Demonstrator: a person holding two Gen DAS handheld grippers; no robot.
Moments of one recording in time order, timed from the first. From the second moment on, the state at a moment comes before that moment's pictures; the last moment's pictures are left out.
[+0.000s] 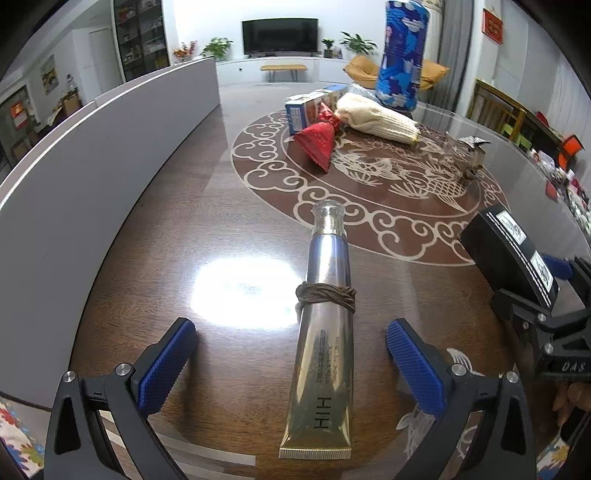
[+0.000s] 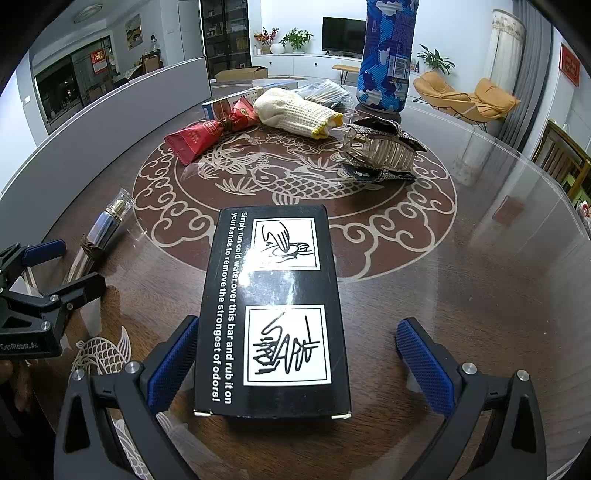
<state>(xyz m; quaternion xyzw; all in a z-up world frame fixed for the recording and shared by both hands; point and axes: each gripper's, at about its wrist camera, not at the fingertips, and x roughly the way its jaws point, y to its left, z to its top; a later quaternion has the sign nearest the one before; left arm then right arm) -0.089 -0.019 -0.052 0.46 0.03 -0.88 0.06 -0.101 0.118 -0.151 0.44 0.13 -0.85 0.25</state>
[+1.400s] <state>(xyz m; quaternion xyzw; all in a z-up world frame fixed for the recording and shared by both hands) -0.078 -0.038 0.036 0.46 0.01 -0.89 -0.01 -0.139 0.072 -0.064 0.55 0.14 -0.75 0.36</state>
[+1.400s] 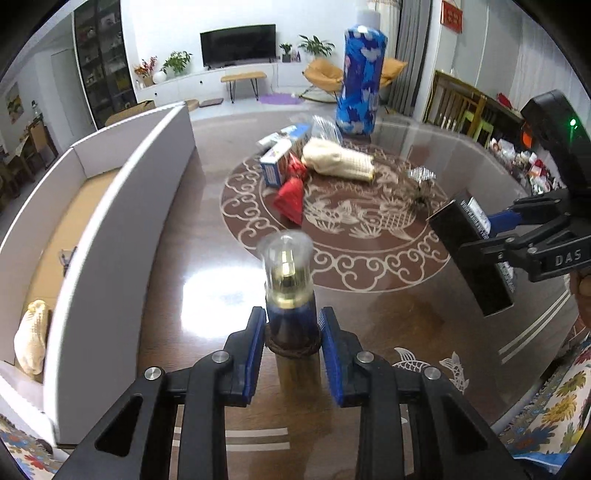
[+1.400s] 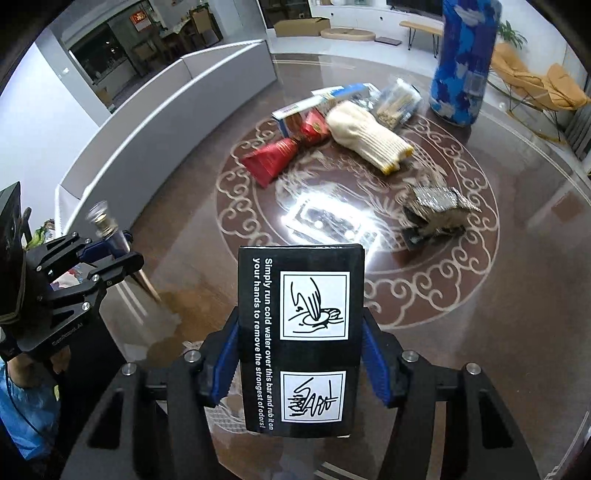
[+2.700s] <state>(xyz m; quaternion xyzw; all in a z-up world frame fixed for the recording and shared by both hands) -0.126 -0.366 0.012 0.55 0.13 -0.80 0.21 -0.145 -0.326 -0.040 0.47 0.12 -0.76 0.43</state>
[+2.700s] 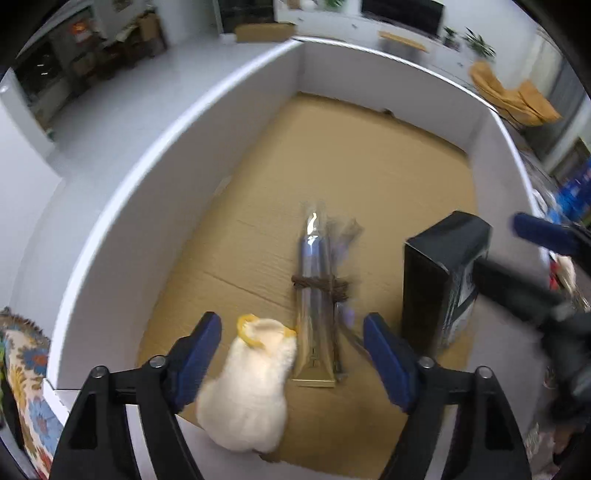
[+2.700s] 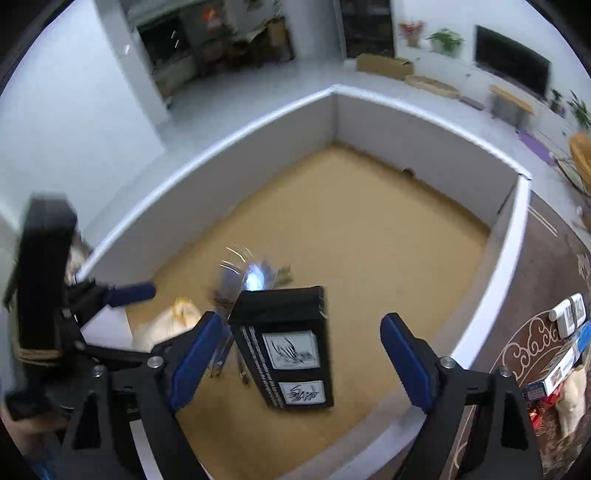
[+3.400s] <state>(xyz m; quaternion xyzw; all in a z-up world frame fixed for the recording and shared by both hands) -0.033 -0.112 0.076 0.37 0.07 -0.92 0.07 -0.086 0.092 -0.110 0.39 0.10 -0.89 0.21</state>
